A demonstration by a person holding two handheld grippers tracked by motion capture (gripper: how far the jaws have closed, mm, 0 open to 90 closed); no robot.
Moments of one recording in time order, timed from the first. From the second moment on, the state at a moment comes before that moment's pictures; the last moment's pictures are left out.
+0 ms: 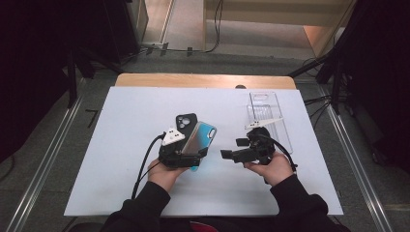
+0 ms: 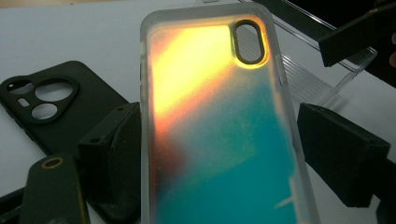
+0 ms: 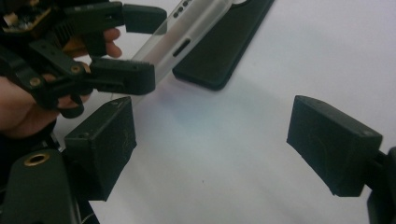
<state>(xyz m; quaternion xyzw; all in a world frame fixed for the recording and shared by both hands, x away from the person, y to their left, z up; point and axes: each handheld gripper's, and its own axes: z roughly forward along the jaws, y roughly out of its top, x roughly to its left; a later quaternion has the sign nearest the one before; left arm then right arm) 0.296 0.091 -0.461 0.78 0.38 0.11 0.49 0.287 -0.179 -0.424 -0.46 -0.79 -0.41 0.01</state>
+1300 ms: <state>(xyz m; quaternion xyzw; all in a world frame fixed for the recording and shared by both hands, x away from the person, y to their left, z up) 0.287 0.077 -0.468 0.73 0.36 0.18 0.55 0.342 -0.140 -0.417 -0.50 -0.74 -0.45 0.06</state>
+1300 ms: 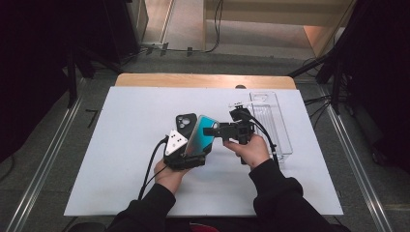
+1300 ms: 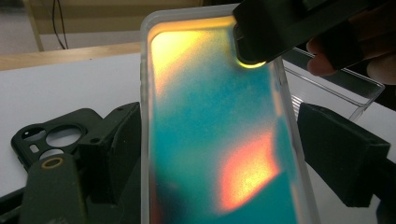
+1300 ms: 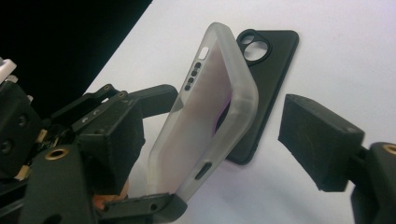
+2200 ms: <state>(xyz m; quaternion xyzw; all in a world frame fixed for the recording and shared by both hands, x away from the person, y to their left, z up) 0.282 0.071 -0.462 0.75 0.35 0.18 0.53 0.350 -0.157 -0.410 -0.53 -0.69 -0.46 0.14</state>
